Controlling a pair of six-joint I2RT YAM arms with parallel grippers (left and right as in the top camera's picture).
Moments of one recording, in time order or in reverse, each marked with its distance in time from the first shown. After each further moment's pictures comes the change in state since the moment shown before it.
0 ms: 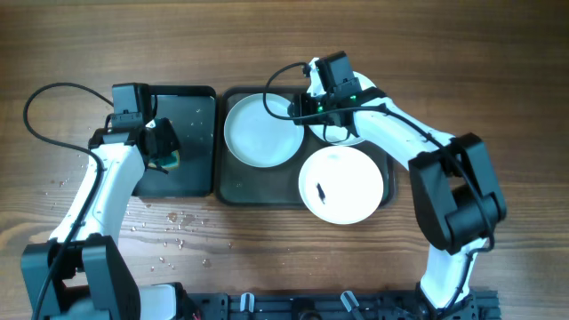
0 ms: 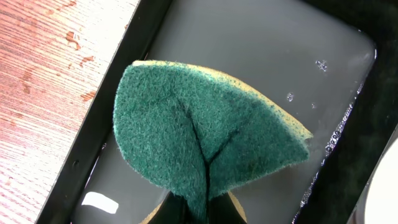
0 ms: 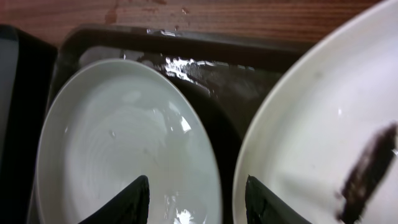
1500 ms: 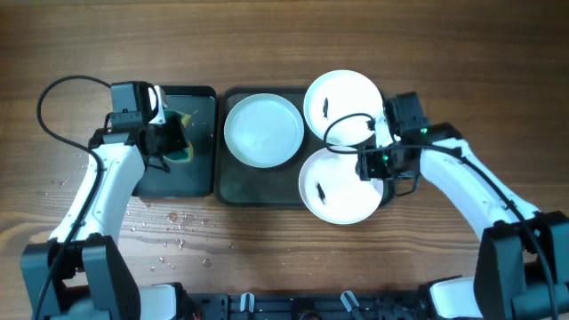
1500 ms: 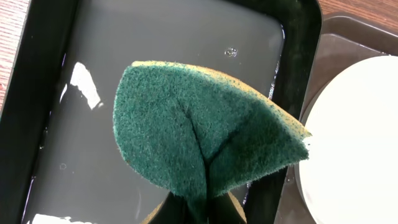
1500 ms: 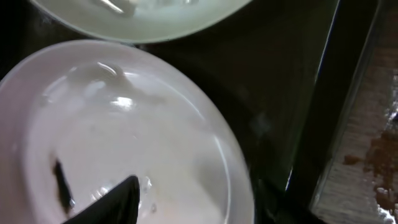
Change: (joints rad) left arm 0.000 0.000 0.000 0.046 0.211 0.129; right arm -0.200 -0.420 -0.420 -0.348 0.127 -0.197
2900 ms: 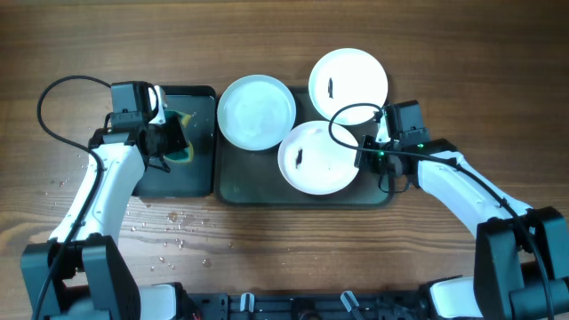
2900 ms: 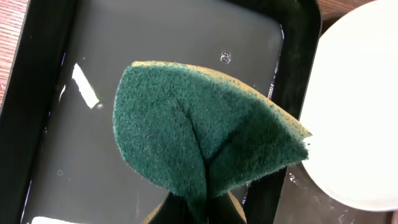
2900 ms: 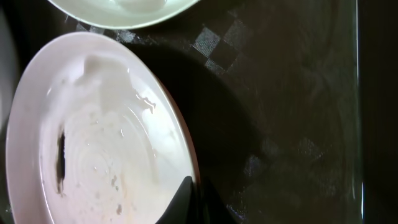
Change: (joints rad) left arm 0.000 0.000 0.000 0.000 0.002 0.000; right arm -0.004 0.003 -0.107 0.309 -0.089 0.318
